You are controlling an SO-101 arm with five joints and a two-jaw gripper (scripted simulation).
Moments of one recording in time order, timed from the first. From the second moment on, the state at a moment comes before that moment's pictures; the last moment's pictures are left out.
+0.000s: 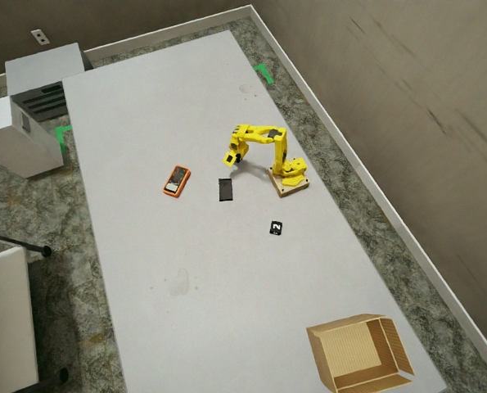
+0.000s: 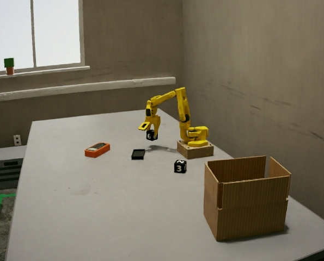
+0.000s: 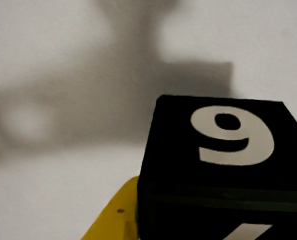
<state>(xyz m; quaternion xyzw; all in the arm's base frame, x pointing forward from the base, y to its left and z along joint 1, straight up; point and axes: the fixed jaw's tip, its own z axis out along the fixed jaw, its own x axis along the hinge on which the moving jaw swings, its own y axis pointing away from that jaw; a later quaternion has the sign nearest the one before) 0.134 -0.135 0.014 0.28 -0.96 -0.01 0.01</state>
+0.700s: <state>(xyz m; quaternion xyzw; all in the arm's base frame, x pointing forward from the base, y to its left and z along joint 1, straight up) 0.135 -0.135 0.013 0.28 -0.96 -0.01 0.00</state>
